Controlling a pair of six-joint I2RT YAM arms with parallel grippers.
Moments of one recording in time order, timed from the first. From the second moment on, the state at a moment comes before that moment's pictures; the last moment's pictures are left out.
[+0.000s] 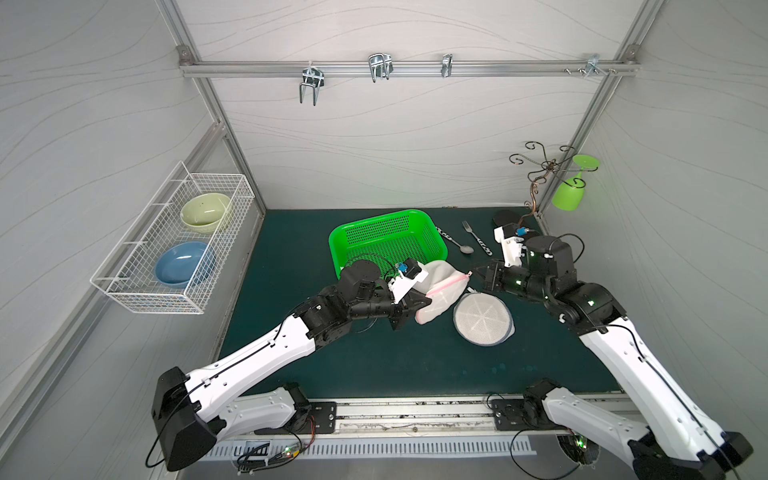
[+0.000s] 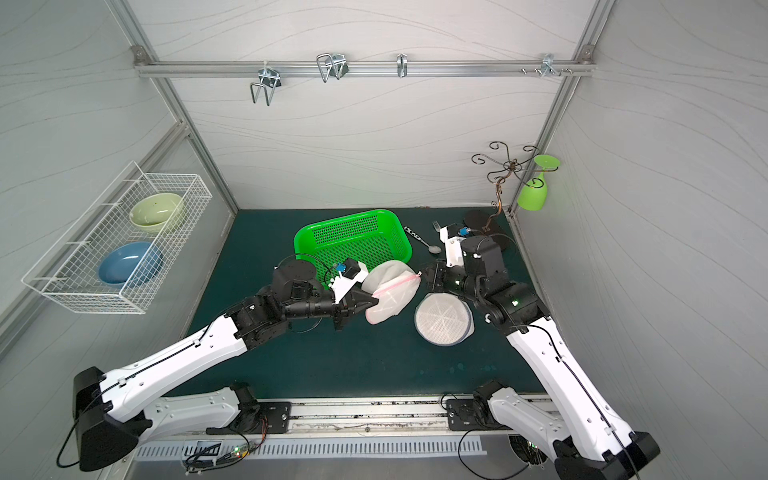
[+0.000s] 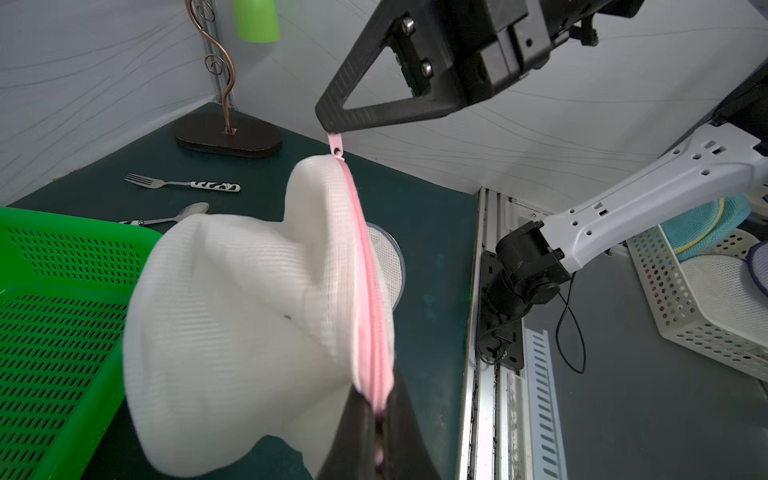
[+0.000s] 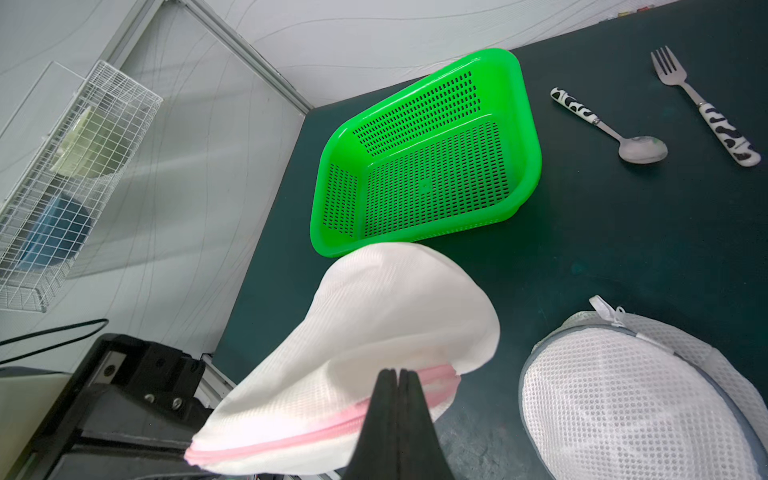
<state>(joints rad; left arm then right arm) -0.84 1.11 0.95 -0.22 0.44 -0.03 0.51 0.95 1.16 -0.75 -0.24 0.50</state>
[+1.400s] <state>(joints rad) -0.88 1.21 1.14 -0.47 0.26 0.10 0.70 1.03 1.24 -0.82 -0.19 0.23</state>
